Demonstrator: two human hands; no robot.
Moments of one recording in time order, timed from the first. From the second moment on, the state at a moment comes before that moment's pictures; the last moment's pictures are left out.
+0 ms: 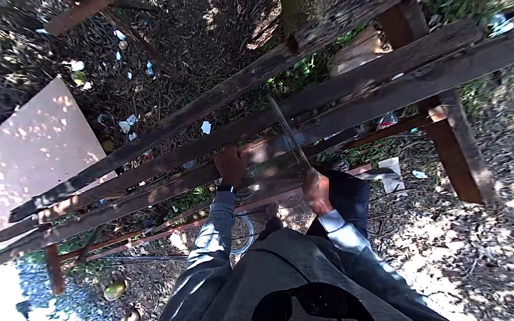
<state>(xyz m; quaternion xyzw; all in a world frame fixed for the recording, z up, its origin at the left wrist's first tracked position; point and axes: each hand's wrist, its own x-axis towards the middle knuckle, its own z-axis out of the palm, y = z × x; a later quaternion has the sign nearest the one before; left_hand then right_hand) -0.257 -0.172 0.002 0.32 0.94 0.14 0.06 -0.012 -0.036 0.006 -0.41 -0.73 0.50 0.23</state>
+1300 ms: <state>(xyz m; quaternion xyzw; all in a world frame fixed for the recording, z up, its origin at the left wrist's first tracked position) -0.252 -0.177 0.008 0.32 0.93 0.16 0.07 -0.098 -0.001 0.013 -0.44 -0.75 0.45 0.20</state>
